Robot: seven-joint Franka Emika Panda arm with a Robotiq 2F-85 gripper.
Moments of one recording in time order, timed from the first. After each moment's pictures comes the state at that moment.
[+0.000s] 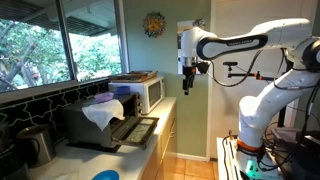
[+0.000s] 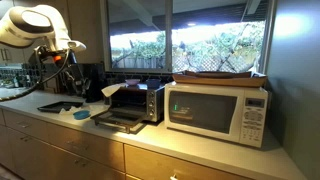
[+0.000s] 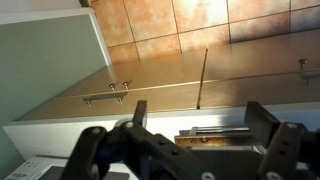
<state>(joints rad) -0.06 -0.79 0.18 -2.40 -0.17 1.68 0.19</state>
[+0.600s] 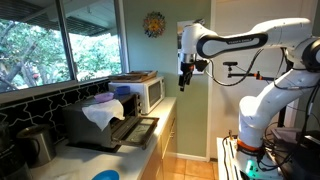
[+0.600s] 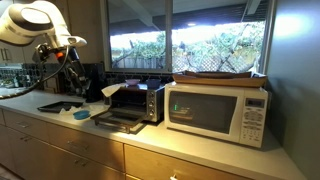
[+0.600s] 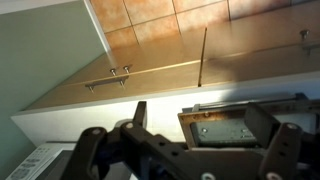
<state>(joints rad) -0.07 -0.79 0.17 -2.37 -0.18 1.75 0.25</state>
